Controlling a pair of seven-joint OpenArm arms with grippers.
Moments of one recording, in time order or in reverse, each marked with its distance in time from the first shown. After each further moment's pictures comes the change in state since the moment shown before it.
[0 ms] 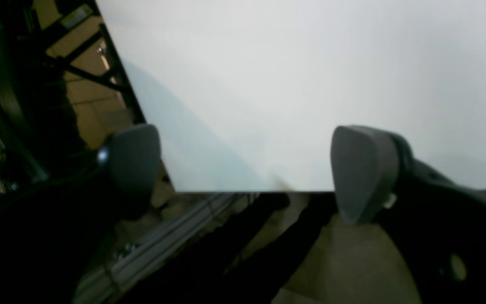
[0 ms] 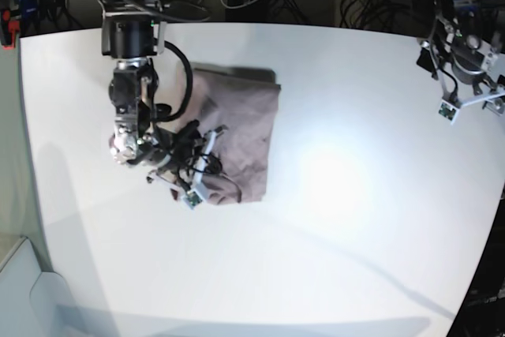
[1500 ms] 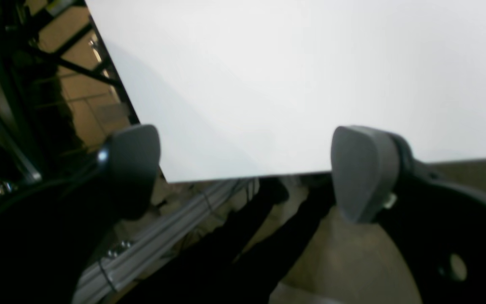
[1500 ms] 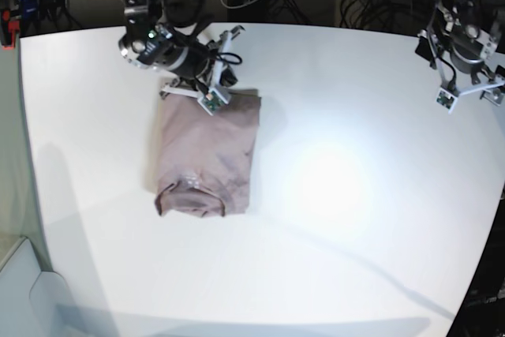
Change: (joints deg) left arm 3.0 0.0 -0.3 0.1 0.1 0.0 -3.1; right arm -30.9 -1.4 -6.8 31.1 0.8 -0.3 -2.1
